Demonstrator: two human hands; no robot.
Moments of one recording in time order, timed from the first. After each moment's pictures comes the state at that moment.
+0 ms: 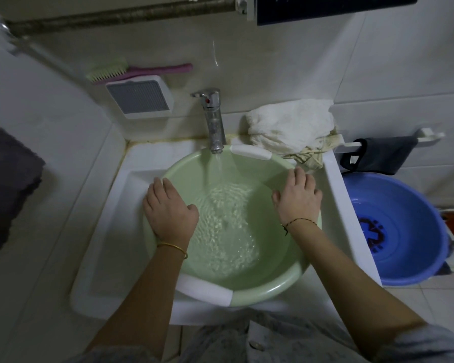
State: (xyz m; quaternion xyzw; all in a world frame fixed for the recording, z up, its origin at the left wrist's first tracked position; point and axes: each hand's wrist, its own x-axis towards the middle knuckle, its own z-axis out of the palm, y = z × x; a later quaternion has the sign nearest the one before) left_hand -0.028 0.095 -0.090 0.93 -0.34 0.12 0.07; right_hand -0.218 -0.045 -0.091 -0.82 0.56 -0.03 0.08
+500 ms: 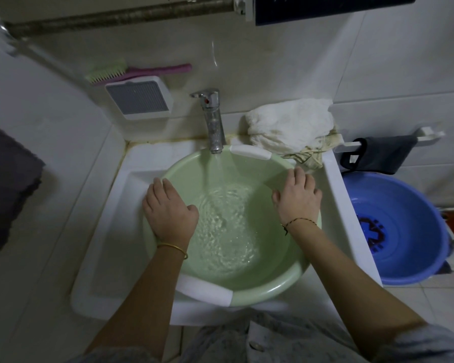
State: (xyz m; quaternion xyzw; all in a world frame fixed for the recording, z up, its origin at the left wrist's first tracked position) left_hand -0.028 0.095 -0.090 0.93 -0.34 0.12 0.07; right_hand -0.218 -0.045 -0.091 -0.82 0.56 -0.03 0.08
